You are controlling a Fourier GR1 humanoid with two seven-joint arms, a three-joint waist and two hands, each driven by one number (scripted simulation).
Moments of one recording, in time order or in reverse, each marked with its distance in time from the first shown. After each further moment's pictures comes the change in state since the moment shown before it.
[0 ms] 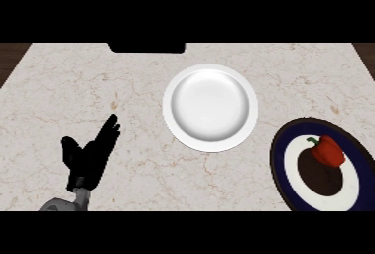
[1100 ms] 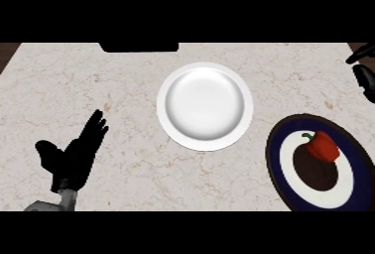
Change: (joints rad) left arm 0.024 0.053 0.034 -0.075 0.024 0.029 -0.029; right arm -0.101 0.395 -0.039 -0.398 -0.435 -0.227 0.643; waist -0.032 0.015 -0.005
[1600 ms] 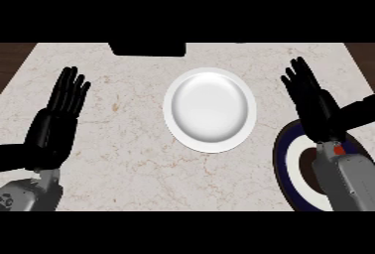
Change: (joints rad) left arm -0.140 0.038 0.087 -0.174 -0.006 -0.001 -0.142; right arm 0.116 0.334 0.191 -0.020 -0.038 -0.355 0.263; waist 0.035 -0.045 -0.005
